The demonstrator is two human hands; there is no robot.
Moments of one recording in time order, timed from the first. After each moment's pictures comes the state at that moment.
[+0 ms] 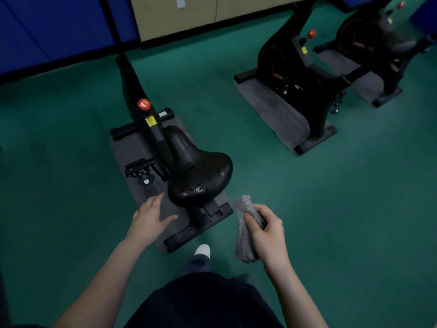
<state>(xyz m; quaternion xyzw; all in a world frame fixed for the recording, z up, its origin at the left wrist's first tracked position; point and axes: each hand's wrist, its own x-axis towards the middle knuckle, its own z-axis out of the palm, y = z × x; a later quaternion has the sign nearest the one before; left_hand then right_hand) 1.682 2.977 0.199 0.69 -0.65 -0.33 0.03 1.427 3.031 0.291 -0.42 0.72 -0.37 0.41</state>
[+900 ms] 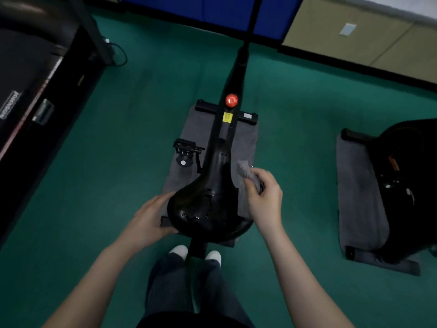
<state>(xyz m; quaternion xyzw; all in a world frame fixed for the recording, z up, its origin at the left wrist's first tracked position) 1.614 2.971 0.188 0.81 -0.39 -0.36 0.26 1.443 2.780 0.254 -0.74 0.48 -0.25 0.40</state>
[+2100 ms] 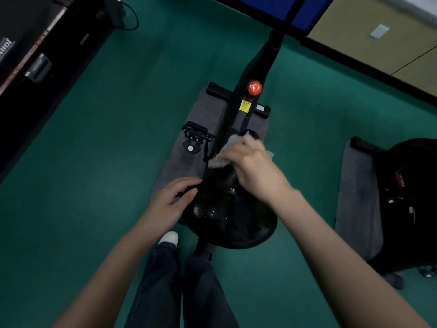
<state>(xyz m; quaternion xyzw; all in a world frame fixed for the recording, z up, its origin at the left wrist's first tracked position) 1.611 2.947 0.165 0.71 -0.23 -0.42 0.52 1.528 2.748 0.233 -0.98 0.11 0.01 0.14</state>
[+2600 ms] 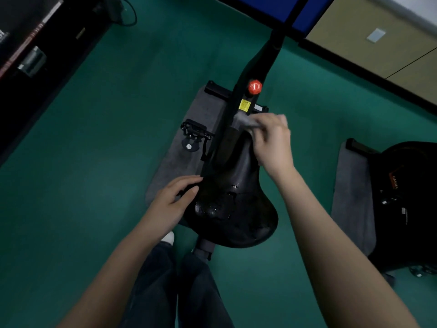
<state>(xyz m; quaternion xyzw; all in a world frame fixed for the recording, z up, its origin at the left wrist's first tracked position) 1.607 2.948 0.164 0.70 -0.22 -0.41 0.53 1.544 2.716 0.221 -0.90 0.32 -0.16 0.24</state>
